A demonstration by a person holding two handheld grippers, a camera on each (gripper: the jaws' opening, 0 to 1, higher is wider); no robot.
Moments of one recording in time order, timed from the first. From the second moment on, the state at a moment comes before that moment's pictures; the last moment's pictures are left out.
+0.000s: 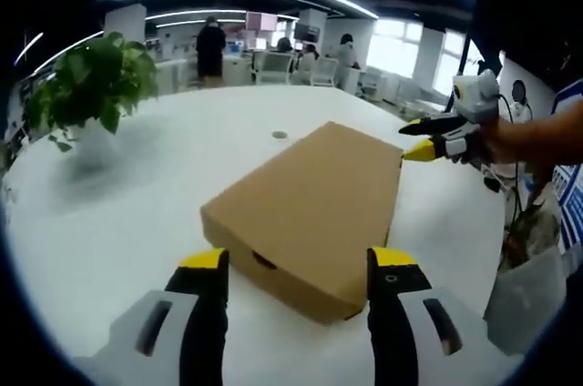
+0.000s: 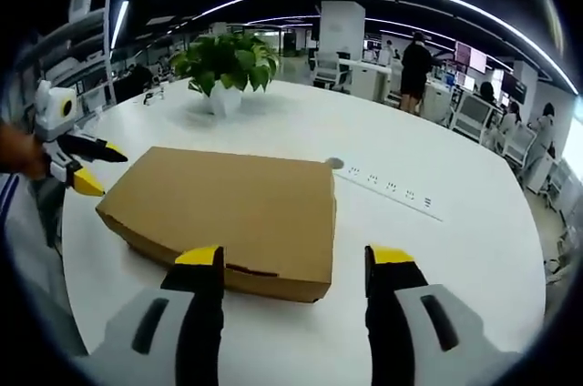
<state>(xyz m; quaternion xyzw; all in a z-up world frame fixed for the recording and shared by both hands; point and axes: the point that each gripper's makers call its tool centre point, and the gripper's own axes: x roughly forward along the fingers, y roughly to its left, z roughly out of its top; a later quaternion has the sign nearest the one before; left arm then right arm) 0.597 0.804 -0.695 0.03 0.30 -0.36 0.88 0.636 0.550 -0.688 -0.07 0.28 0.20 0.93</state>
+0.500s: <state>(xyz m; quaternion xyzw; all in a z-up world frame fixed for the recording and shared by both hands) 0.609 0.800 -0.704 0.00 0.31 -0.34 0.89 0.658 0.555 -0.704 -0.08 0.30 0.21 0.93</state>
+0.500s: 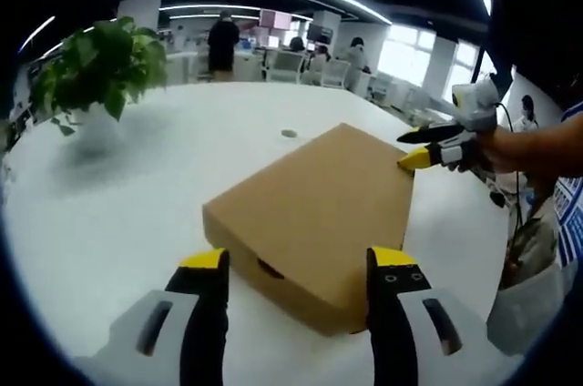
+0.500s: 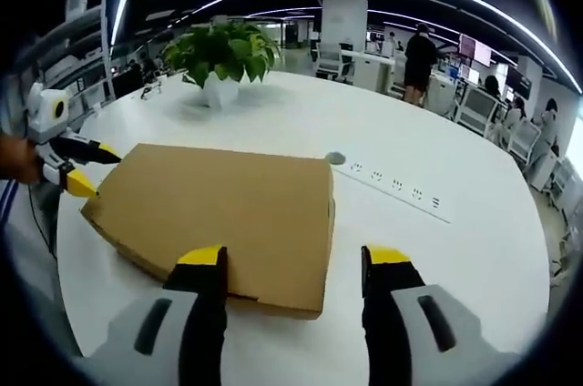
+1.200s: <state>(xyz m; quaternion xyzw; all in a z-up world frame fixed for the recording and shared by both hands) 0.611 0.793 -0.715 -0.04 0.36 -0.30 0.88 0.656 0.570 -0.706 -0.03 0.33 0.24 0.91</state>
